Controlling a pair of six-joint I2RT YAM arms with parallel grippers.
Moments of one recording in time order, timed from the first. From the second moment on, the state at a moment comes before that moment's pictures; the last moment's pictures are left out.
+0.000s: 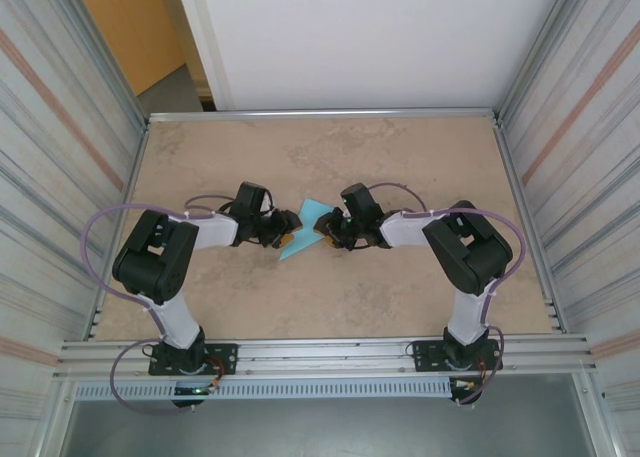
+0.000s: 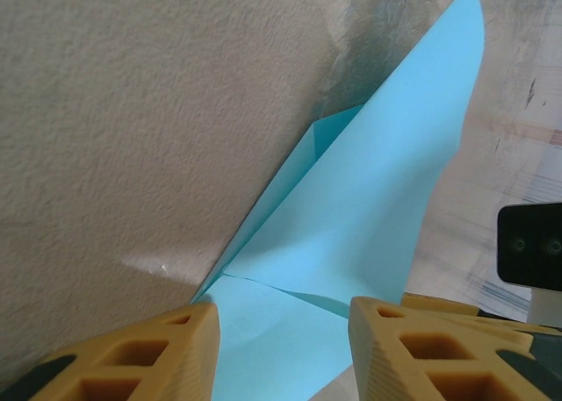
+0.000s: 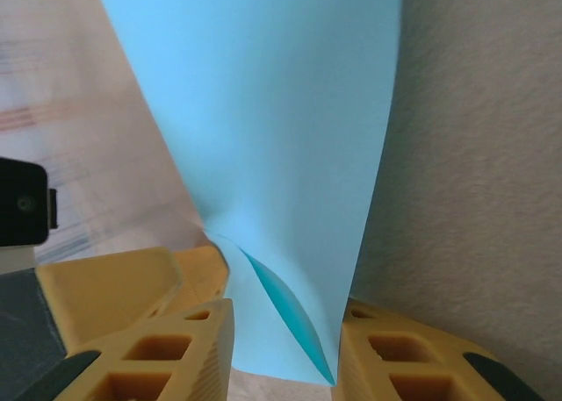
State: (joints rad) left arm -0.40 1.75 0.80 0.04 0.52 -1.01; right arm 0.65 1.85 0.91 0.16 -0.39 1.27
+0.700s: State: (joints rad) left arm -0.42 1.69 0.79 -0.01 0.50 -0.93; right arm 0.64 1.87 0.89 0.22 -0.41 1.32
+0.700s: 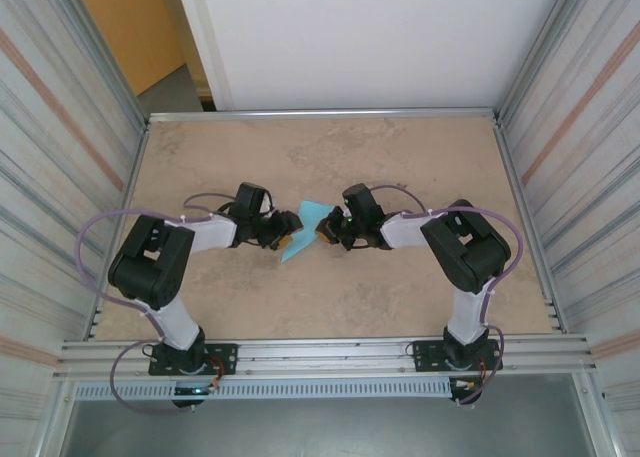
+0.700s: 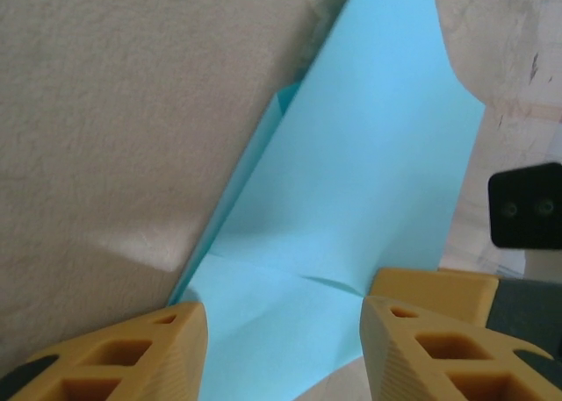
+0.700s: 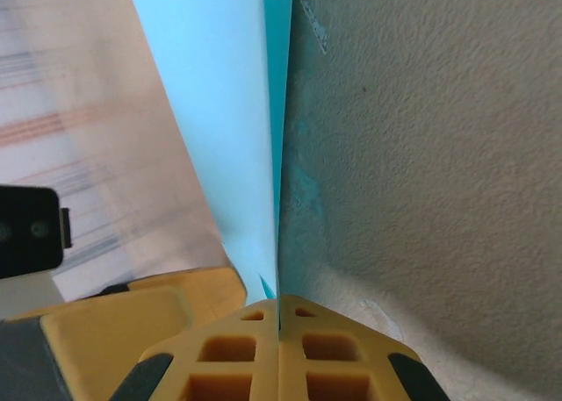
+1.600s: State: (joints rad) left arm -0.78 1.49 0.77 -0.14 0.03 -0.23; right arm 0.62 1.72 0.87 0.09 -0.40 1.33
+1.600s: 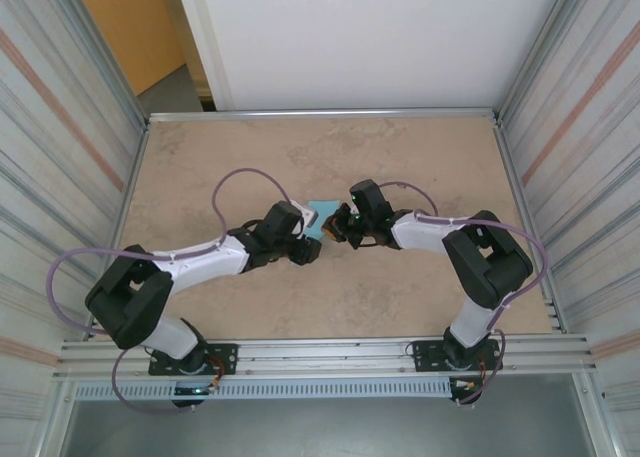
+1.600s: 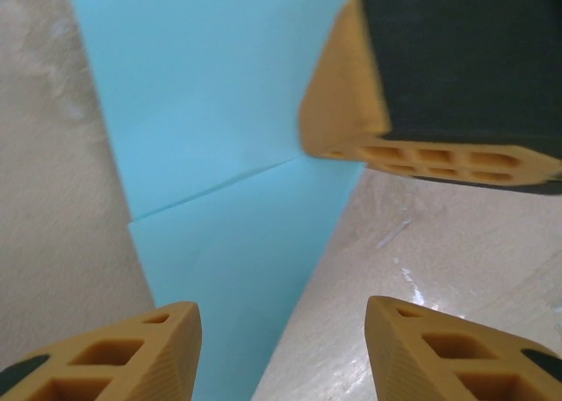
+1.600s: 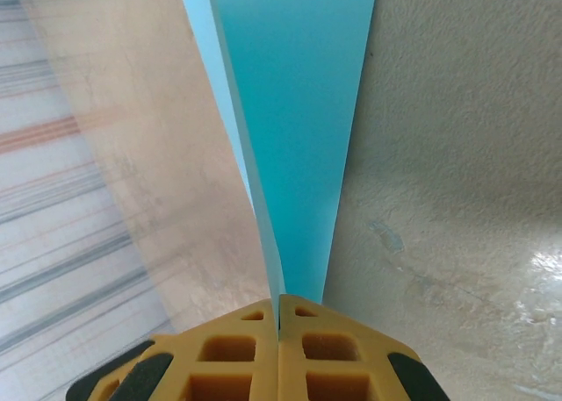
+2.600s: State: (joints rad) left arm -0.81 1.59 0.70 0.06 -0.08 -0.04; right arm 0.61 1.72 0.86 0.09 -0.44 1.35
